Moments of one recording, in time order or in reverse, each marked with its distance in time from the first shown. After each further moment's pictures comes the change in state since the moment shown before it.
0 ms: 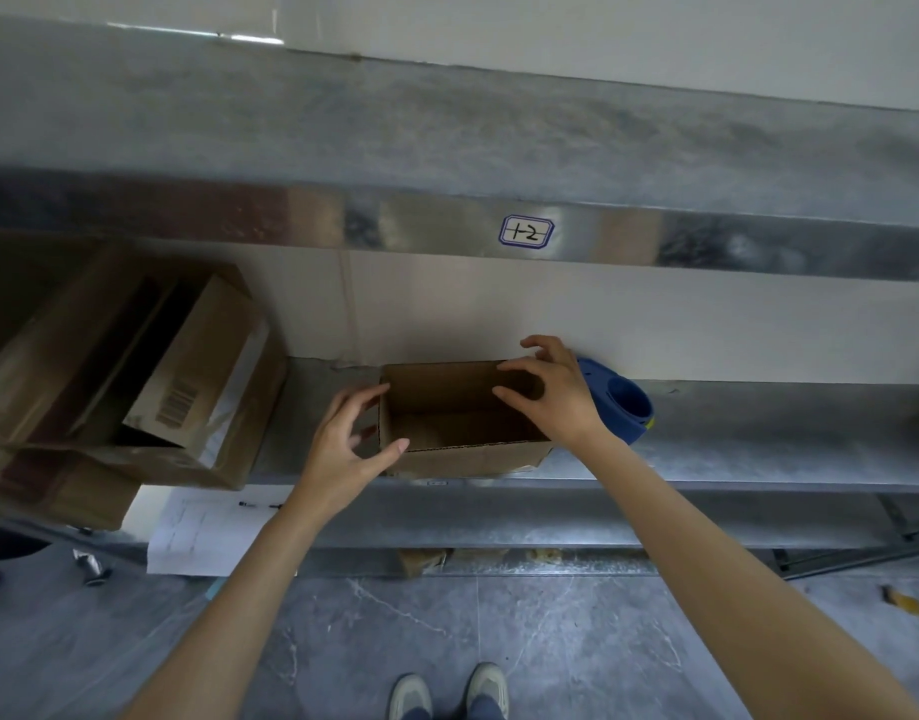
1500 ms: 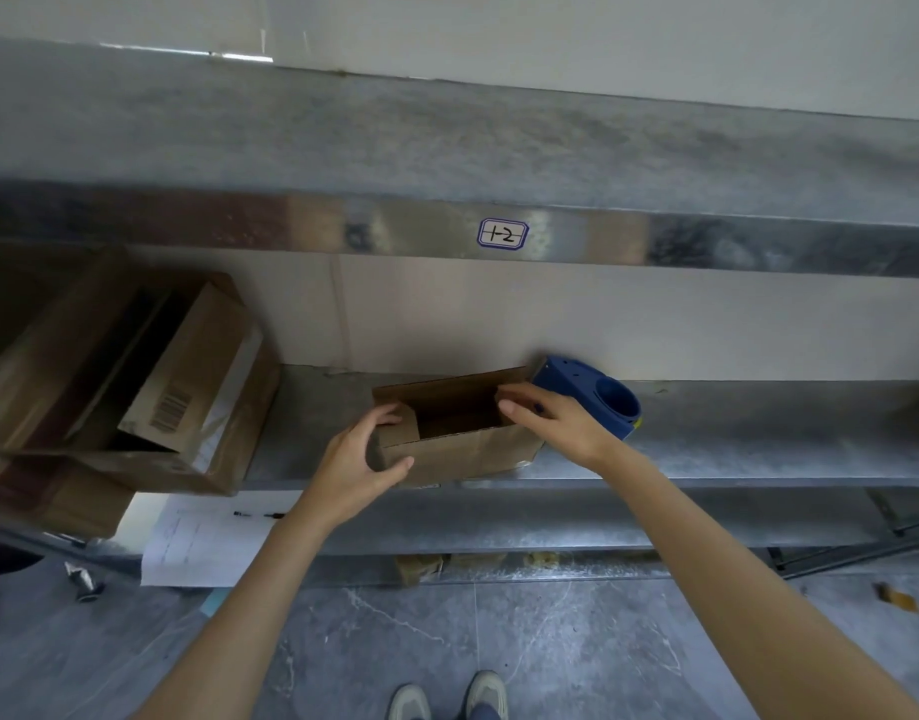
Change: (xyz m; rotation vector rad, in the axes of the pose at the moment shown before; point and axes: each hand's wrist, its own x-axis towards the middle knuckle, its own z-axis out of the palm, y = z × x) left_hand -0.001 -0.003 0.014 0.215 -0.133 -0.030; right_hand -0.028 0.013 -0.017 0.290 -0.362 0.140
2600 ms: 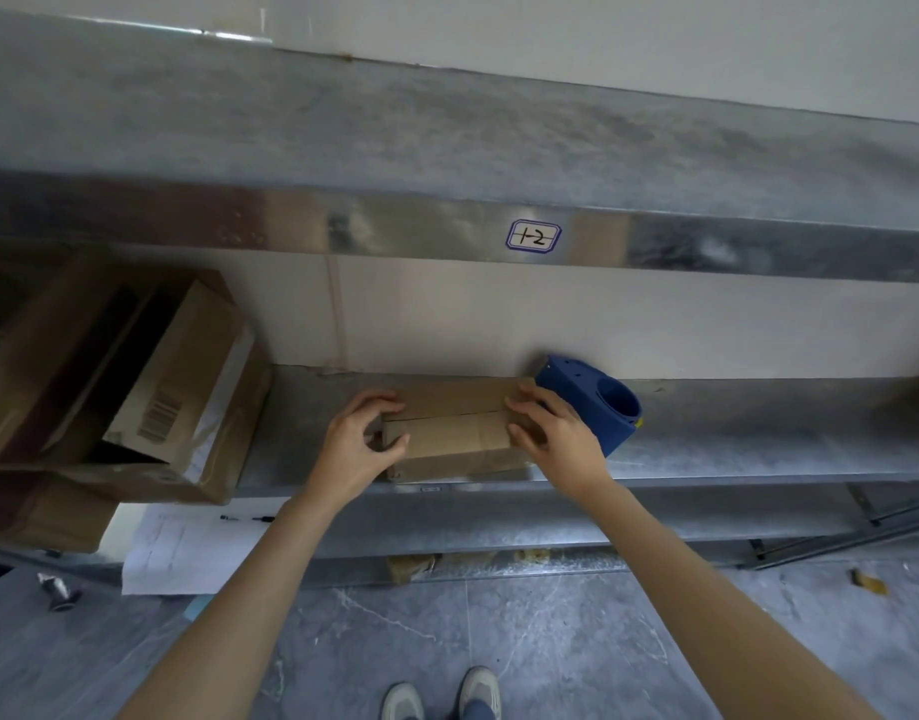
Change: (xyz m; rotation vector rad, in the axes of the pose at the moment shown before) left_hand 0.032 -0.018 0.001 -0.040 0.129 0.177; right_hand 0.009 0.047 0.040 -0.412 0.481 -0.196
